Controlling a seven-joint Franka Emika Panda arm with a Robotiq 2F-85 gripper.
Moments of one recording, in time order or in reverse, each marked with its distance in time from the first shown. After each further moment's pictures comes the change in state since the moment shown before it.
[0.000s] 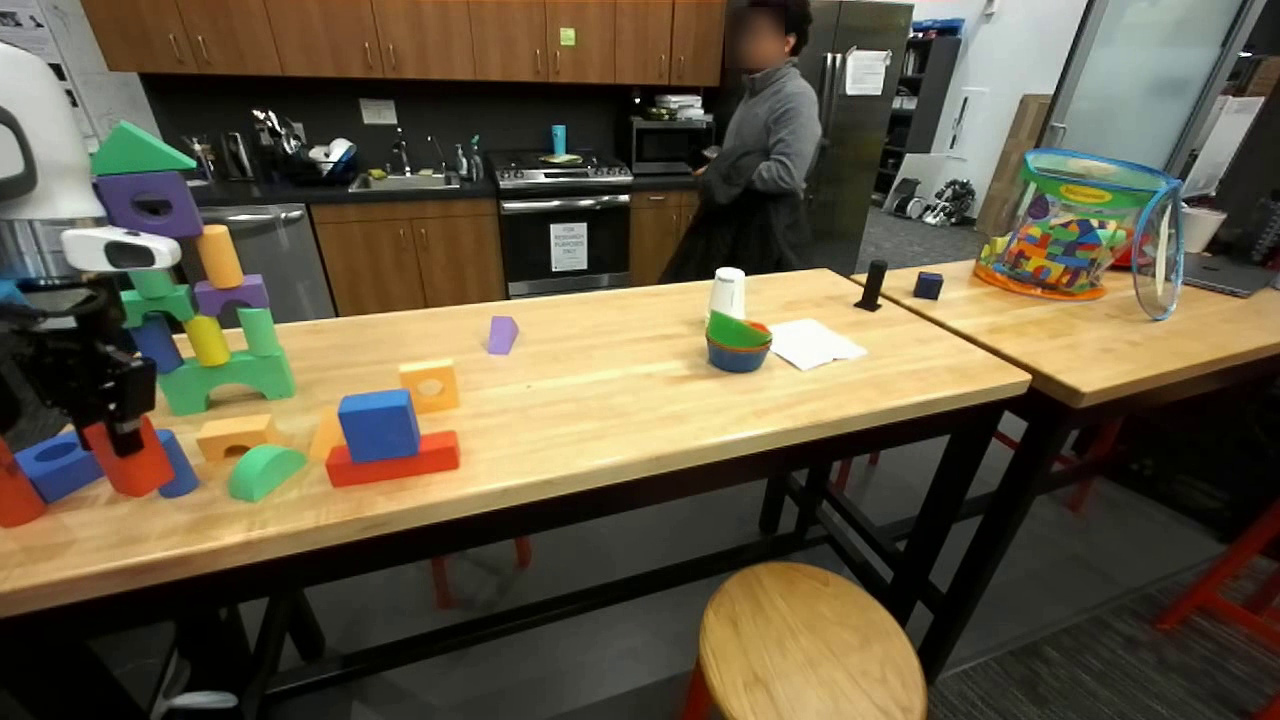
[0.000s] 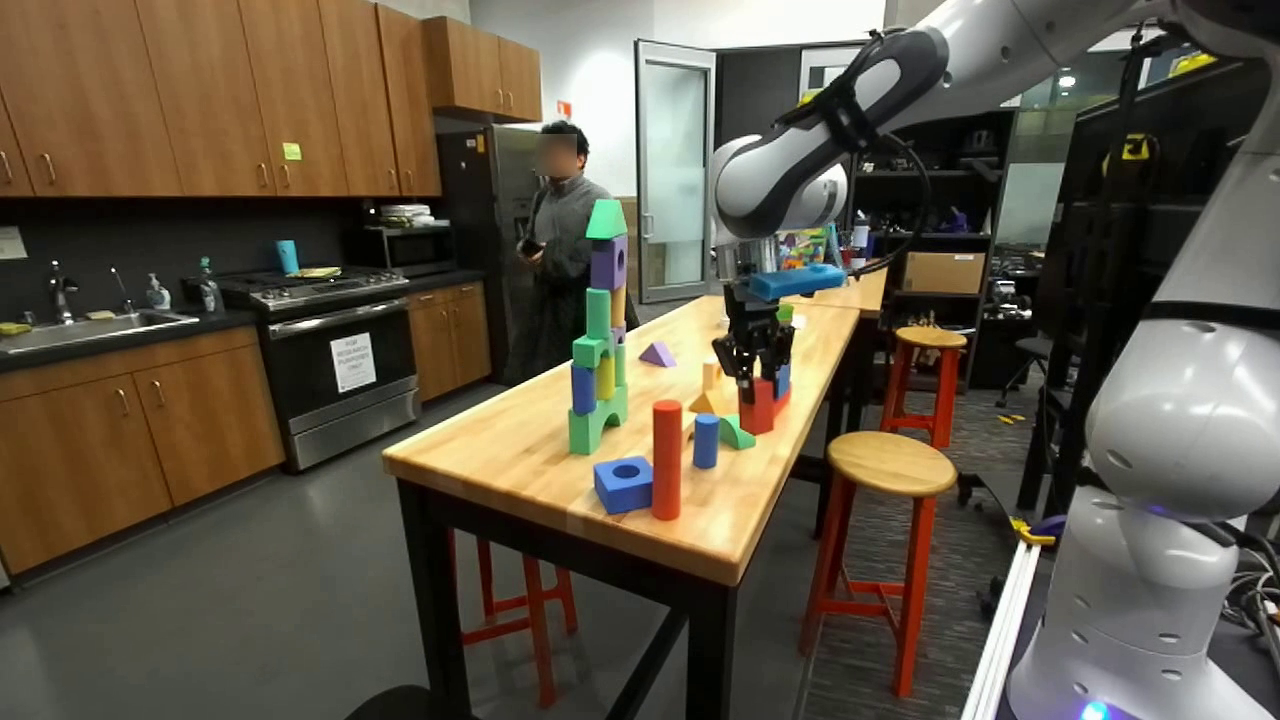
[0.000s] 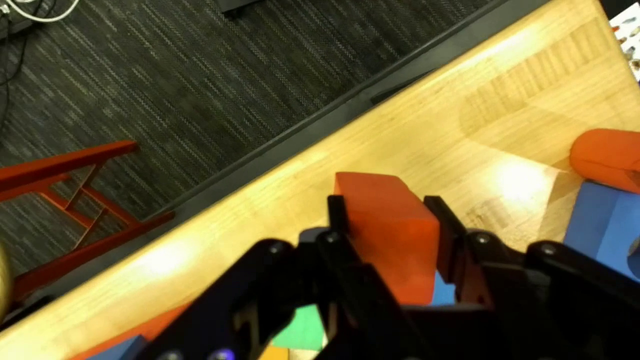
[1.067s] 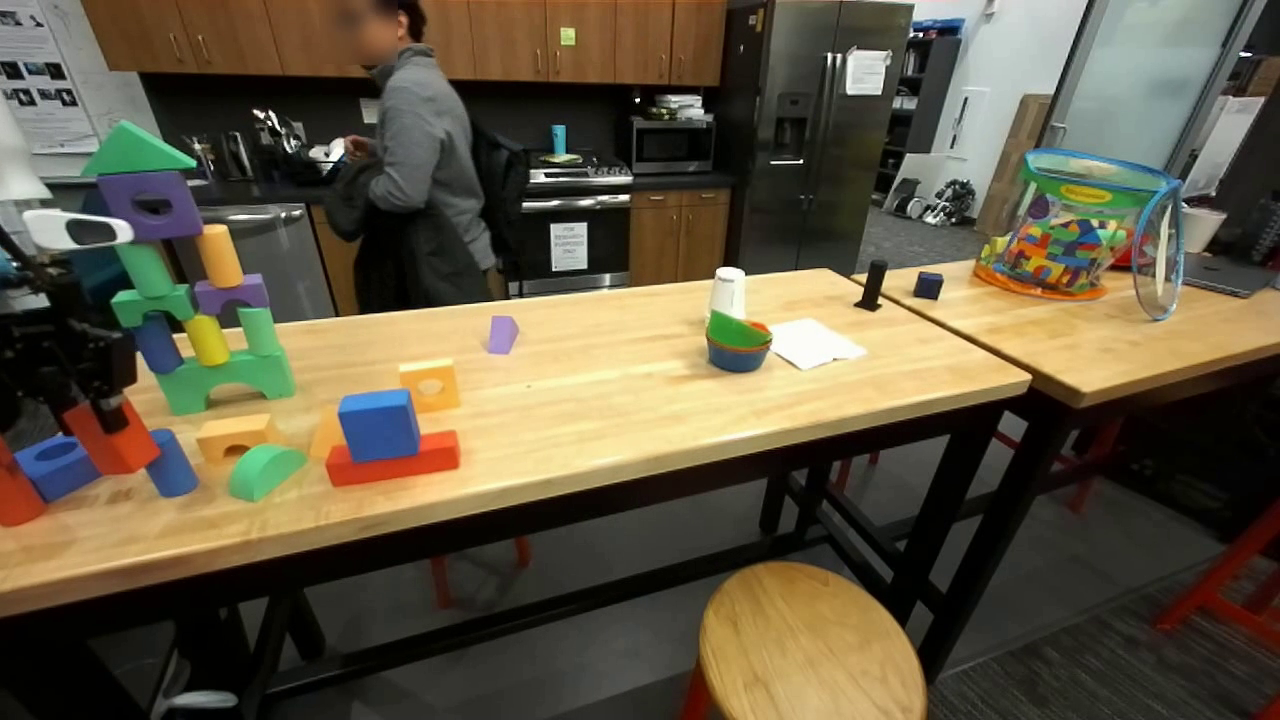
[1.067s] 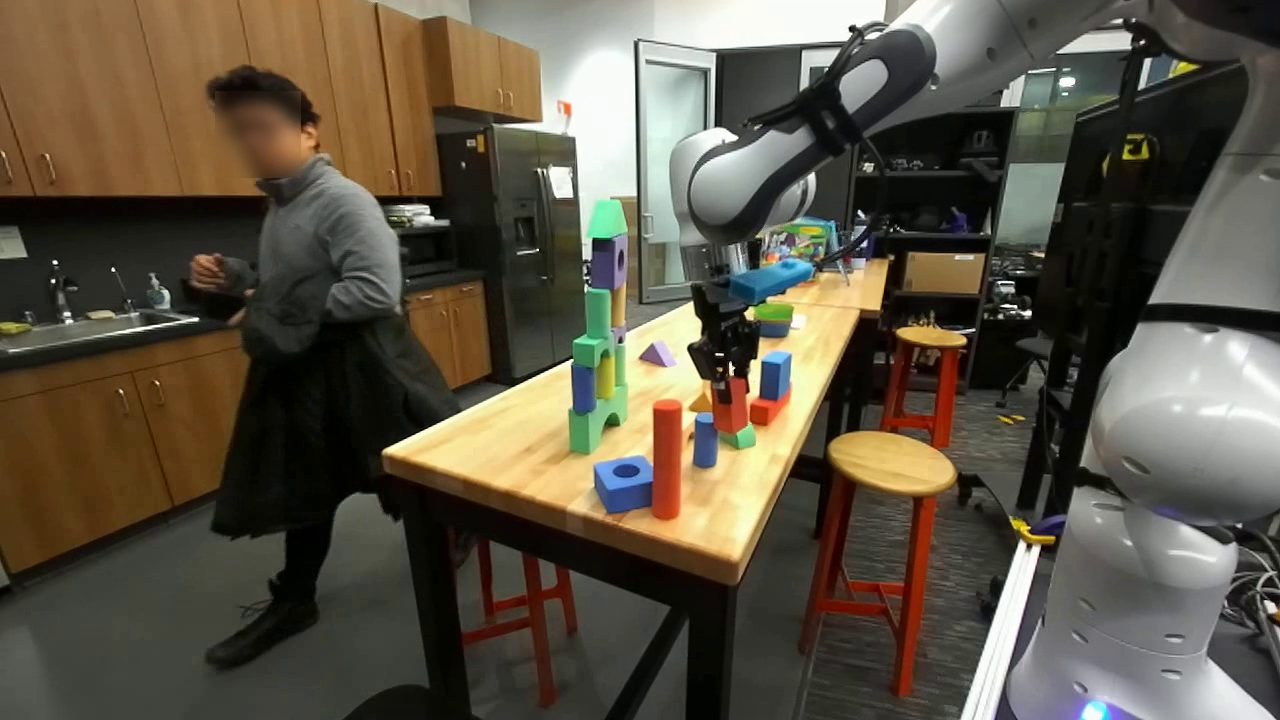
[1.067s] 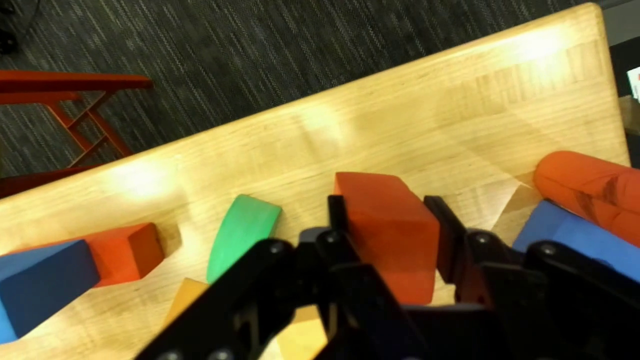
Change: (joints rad) arm 0.071 0.039 0.050 0.051 -0.084 0.007 -0.068
